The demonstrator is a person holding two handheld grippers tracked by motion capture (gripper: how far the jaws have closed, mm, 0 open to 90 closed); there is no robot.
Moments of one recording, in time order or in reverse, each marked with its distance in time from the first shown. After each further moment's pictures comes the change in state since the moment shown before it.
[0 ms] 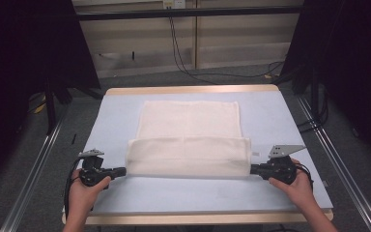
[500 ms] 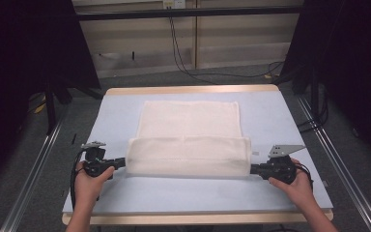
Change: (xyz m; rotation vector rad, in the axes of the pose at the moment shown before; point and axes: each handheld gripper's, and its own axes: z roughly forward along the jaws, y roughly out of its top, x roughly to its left) left arm 0.004 0.020 0.014 -0.039 0.016 -0.010; right arm 0.000 0.000 0.000 0.003 0.000 0.004
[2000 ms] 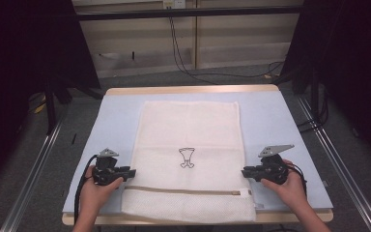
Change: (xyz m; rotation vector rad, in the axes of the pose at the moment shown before) left arm -0.024 -0.016 0.012 0.106 0.088 0.129; right arm 0.011 0.005 0.018 0.128 -0.066 0.090
